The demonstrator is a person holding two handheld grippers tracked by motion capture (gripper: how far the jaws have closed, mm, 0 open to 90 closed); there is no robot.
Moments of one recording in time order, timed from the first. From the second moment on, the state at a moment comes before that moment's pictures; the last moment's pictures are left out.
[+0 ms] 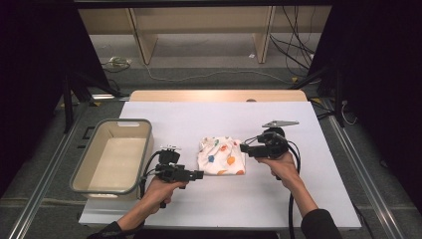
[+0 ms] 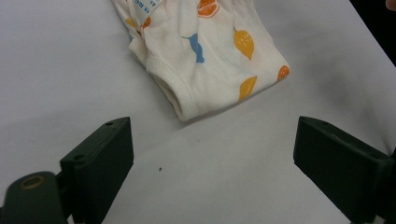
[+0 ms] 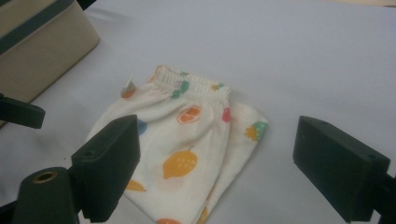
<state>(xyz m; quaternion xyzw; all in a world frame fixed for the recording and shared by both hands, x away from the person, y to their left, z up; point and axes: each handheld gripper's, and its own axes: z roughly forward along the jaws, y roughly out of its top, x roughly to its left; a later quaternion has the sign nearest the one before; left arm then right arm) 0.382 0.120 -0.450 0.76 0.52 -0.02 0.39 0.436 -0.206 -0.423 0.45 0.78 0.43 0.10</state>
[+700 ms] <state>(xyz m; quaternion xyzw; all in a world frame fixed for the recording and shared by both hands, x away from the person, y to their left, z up) 0.402 0.113 -0.461 0.74 0.55 -0.05 0.38 0.478 -0.185 -0.443 0.49 0.79 0.37 0.06</state>
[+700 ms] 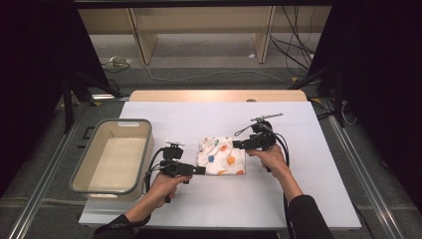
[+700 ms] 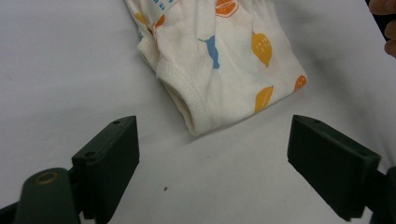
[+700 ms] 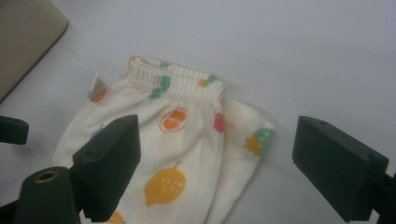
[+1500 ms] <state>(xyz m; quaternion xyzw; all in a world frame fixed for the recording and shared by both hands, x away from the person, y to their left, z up) 0.414 0.101 -0.477 0.74 0.56 -0.07 0.37 0.506 -0.175 -0.466 0.51 0.79 0.35 0.03</state>
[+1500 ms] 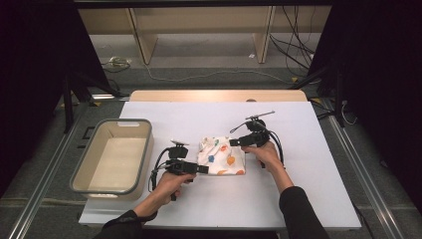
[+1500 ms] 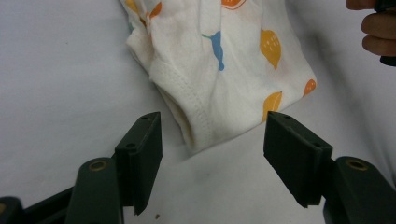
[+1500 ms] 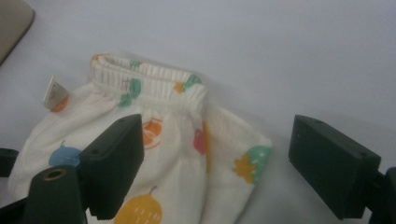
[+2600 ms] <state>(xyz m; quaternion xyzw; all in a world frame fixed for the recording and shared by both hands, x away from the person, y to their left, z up) 0.416 0.090 -0.482 0.75 0.55 -0.04 0.36 0.510 -0.157 -0.478 0.50 0.80 0.34 0.01</state>
